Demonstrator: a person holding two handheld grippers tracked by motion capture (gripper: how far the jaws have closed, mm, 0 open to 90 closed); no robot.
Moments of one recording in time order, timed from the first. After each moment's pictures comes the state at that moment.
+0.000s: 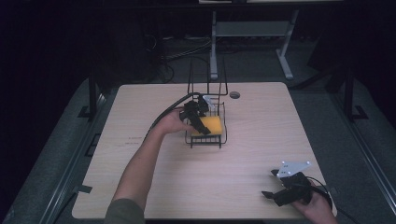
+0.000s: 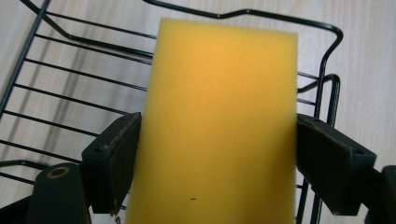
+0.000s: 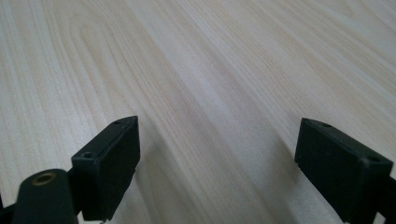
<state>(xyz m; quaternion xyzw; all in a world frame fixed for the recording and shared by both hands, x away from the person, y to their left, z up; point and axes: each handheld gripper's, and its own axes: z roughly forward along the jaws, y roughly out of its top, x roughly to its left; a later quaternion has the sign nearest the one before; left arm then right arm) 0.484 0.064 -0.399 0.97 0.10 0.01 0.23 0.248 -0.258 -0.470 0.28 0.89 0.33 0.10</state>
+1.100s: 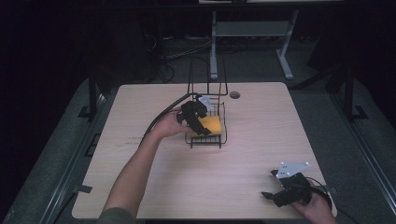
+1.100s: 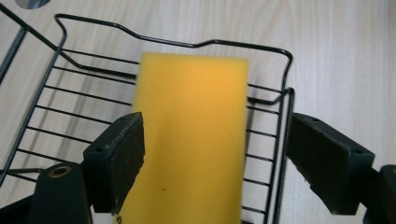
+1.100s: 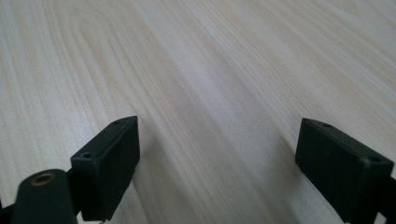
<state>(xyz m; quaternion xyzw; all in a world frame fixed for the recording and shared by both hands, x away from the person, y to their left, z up) 0.457 0.070 -0.379 0.96 0.07 0.05 0.27 0.247 -0.256 -0.470 0.28 0.90 0.33 0.09</state>
